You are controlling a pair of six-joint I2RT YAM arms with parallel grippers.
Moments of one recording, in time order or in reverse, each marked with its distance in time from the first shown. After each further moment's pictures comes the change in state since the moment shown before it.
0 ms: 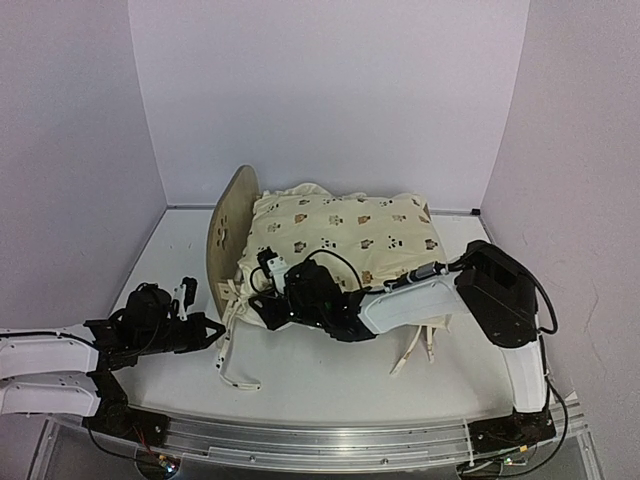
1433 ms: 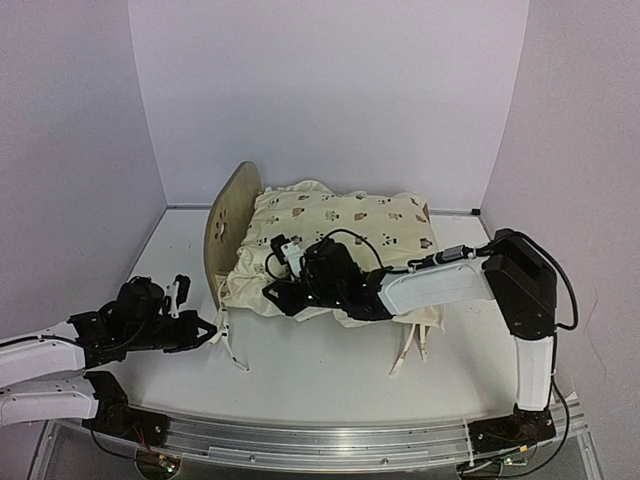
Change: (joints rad) left arm -0.001 -0.133 0.086 -0.289 0.000 -0.004; right arm -0.080 -0.106 -0.029 -0.131 -0.125 -0.062
